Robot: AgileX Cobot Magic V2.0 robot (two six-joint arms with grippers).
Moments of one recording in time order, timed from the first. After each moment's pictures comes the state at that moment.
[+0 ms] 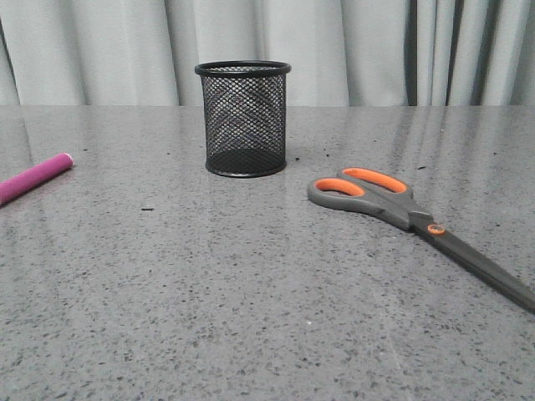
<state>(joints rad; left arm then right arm) -0.13 0.00 0.00 -0.19 0.34 0.02 0.09 -0.01 0.01 -0.02 0.32 -0.16</state>
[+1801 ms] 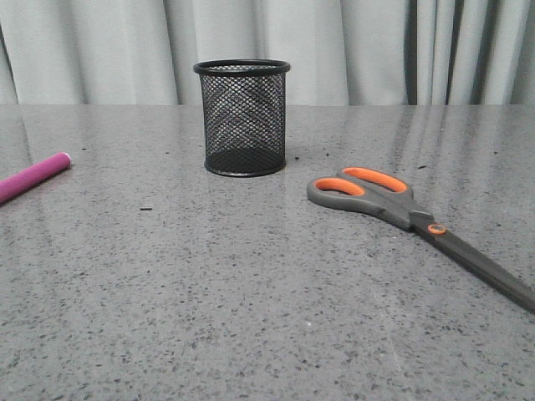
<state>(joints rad) -0.13 0.00 -0.05 -0.92 0.04 0.02 0.09 -0.01 -0.11 0.76 0.08 -0.15</state>
